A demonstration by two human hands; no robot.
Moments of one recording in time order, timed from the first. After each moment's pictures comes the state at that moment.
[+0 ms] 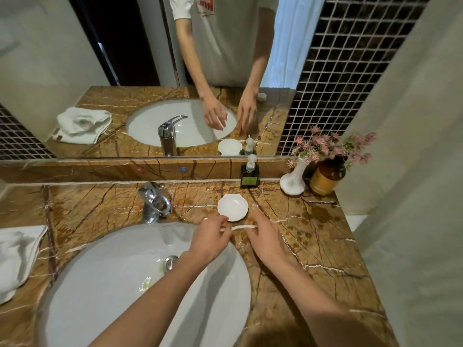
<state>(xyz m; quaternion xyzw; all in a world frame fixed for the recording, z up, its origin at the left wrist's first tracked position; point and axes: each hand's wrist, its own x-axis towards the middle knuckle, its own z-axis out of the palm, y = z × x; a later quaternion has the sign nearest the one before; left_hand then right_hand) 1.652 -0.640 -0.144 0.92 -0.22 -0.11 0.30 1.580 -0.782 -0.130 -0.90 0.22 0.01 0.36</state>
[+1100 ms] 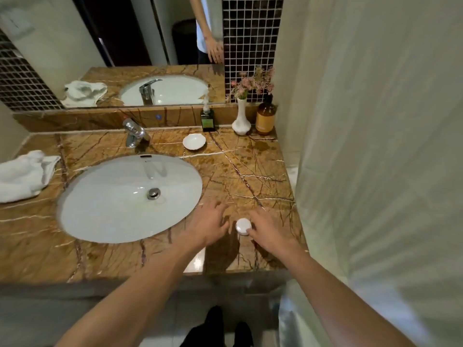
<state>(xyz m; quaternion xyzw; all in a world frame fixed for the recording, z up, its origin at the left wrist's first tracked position) 1.346 -0.673 -0.112 0.93 -0.33 -0.09 0.12 1.264 -0.838 -0.135 -0.96 0.10 0.08 0.23</state>
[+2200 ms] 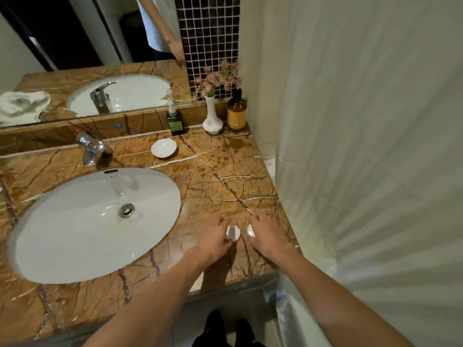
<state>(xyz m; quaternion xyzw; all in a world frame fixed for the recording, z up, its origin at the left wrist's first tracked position) 1.348 -0.707 -0.168 0.90 -0.39 -0.15 0.14 1.259 -0.848 -0.146 -0.96 0.19 0.11 0.15</state>
